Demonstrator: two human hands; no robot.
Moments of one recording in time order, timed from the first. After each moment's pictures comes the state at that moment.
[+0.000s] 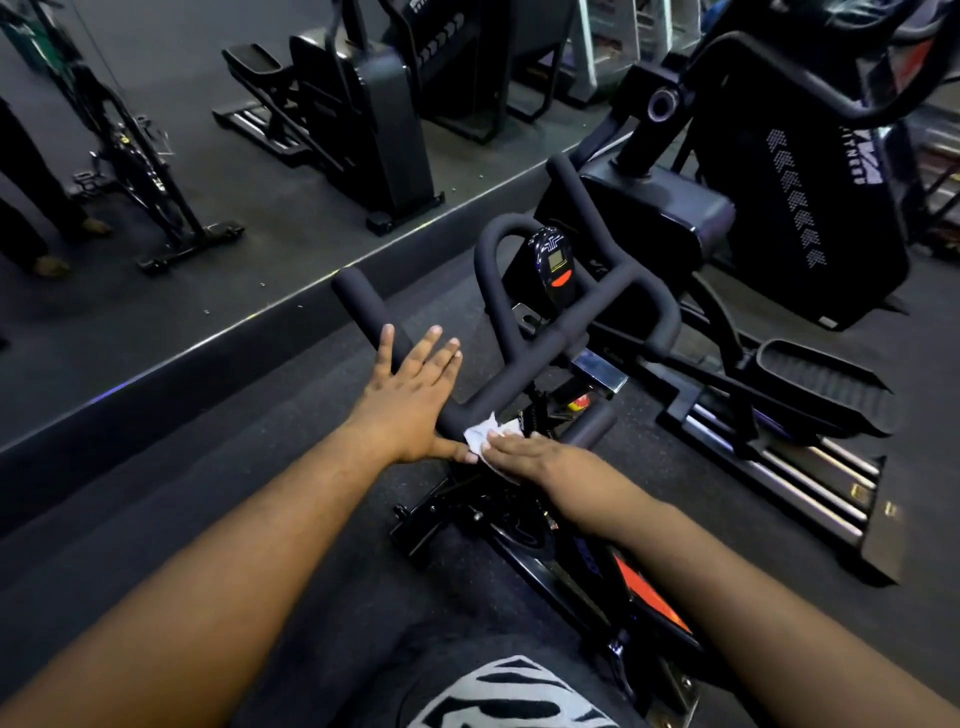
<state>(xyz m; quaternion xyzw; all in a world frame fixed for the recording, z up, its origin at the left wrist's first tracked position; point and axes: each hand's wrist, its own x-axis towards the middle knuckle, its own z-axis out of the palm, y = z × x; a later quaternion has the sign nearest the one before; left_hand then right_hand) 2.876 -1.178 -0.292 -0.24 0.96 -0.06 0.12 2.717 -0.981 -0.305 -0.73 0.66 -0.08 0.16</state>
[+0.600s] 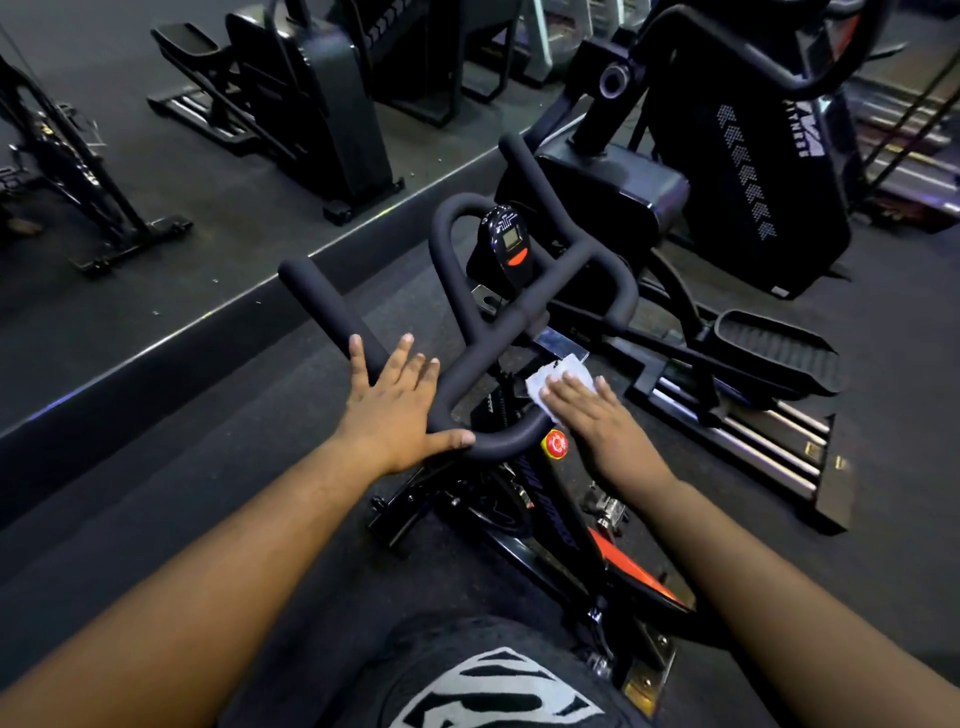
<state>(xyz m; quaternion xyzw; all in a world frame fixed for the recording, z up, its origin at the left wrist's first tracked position) 2.864 -1.145 -0.301 -0.26 0.96 -0.02 0.10 2.649 -0.930 -0.339 -0.62 0.77 -0.12 0.01</state>
